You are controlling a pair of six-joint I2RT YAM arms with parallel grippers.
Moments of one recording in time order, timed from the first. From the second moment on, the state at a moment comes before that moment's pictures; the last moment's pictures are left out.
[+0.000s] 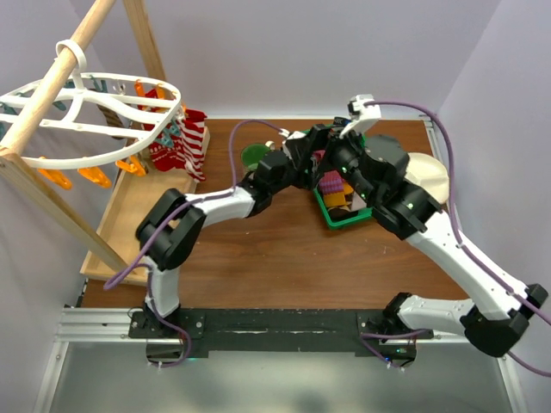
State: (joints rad) left arm -0.72 2.00 1.29 0.46 0.07 -0.31; right arm 0.76 1.13 1.35 -0.24 0.26 0.39
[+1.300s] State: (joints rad) left arm -0.71 0.91 0.46 -0.18 -0.46 -0.86; right arm 0.79 1.98 1.74 0.26 -0.36 0.40
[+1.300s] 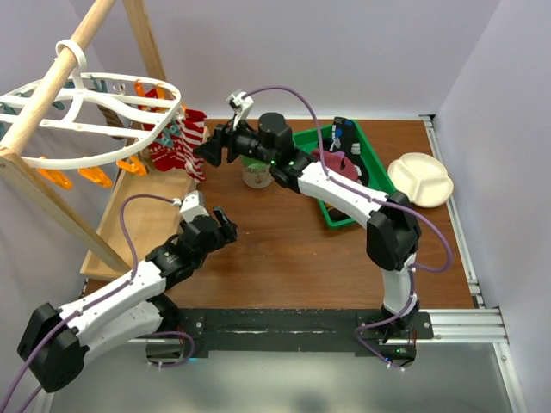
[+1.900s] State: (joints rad) left arm -0.57 0.71 0.46 -0.40 -0.43 -0.87; right arm 0.84 2.20 1.75 0.46 -0.19 0.43
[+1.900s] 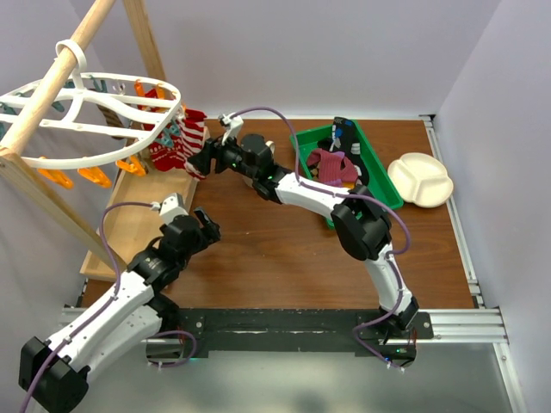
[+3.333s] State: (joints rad) left arm -0.46 0.36 0.50 -0.29 -0.09 -0.53; right arm 0.80 1.81 1.55 0.22 -0.82 0.21
